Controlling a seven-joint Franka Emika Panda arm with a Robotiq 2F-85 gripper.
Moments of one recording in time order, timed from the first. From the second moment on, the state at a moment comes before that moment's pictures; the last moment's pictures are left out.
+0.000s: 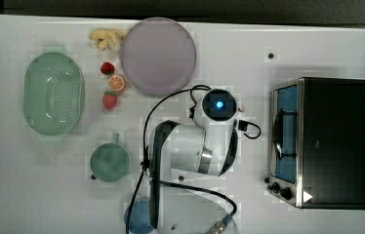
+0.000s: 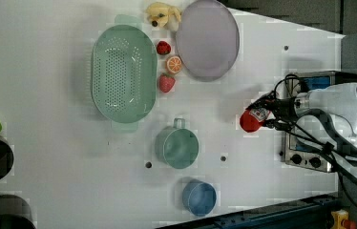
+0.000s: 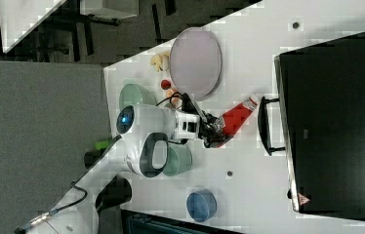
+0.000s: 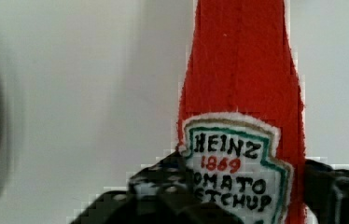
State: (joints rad) arm 0.13 0.34 -0.22 -2.27 0.08 0.89 0.01
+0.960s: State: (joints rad) arm 0.16 -0.03 -0.23 -1.98 0.08 0.51 0.11
